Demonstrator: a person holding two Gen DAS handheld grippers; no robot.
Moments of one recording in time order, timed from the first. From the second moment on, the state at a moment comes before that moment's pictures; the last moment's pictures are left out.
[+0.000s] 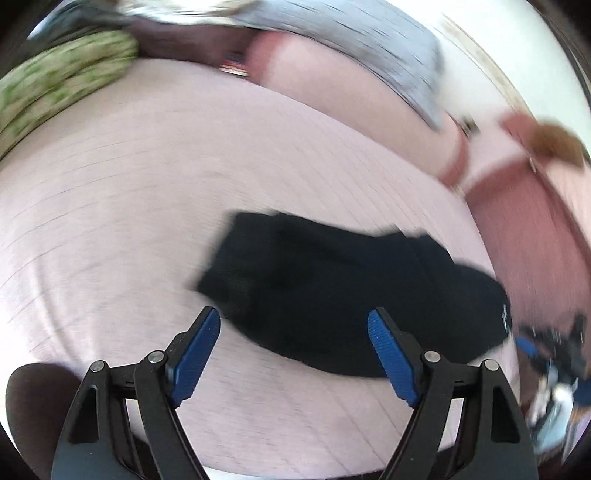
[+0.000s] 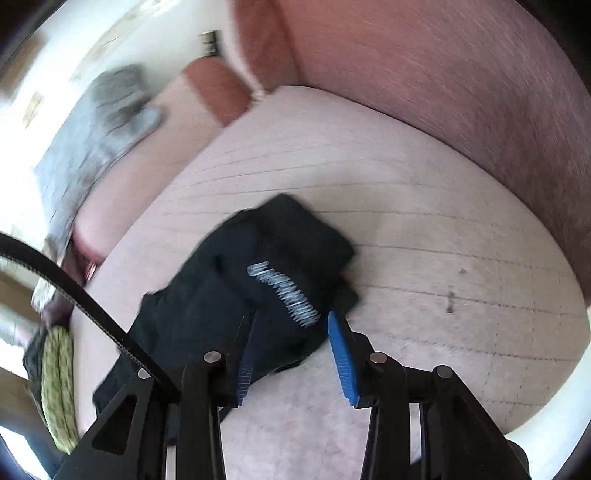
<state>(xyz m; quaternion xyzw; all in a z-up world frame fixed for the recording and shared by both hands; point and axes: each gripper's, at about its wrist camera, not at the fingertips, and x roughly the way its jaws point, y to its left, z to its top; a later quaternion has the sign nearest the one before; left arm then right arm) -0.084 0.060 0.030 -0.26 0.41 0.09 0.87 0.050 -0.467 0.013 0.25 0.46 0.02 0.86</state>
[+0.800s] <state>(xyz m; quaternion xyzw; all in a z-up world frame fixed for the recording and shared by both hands) -0.071 0.097 -0.031 -0.39 0.35 0.00 0.85 0.089 0.076 -0.009 -0.19 0.61 0.38 0.67</state>
